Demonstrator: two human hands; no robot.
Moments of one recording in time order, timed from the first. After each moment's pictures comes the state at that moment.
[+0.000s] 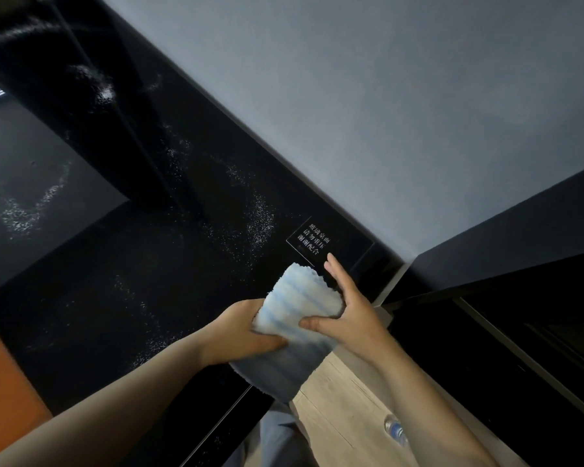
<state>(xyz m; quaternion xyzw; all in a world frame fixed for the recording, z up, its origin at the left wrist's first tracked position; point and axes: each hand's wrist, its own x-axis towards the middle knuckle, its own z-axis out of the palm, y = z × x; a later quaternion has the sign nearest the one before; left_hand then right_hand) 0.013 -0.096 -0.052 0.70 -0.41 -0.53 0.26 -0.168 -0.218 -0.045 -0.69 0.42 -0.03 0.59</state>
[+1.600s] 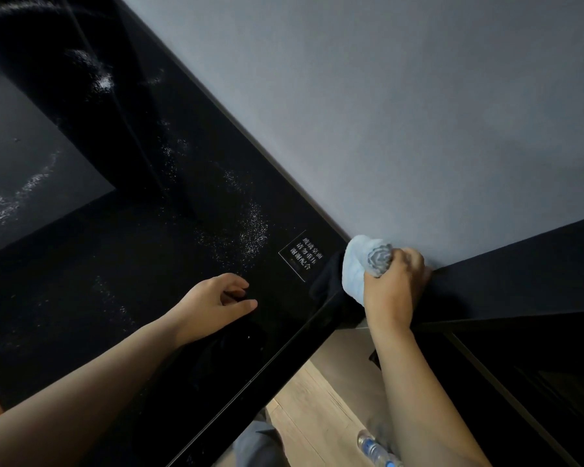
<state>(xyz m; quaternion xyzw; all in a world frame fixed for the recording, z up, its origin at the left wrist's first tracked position) 0.056 -0.112 -0.070 0.76 -0.36 -0.46 0.28 -0.154 -0.300 -0.058 -0.73 0.63 -0.24 0.08</state>
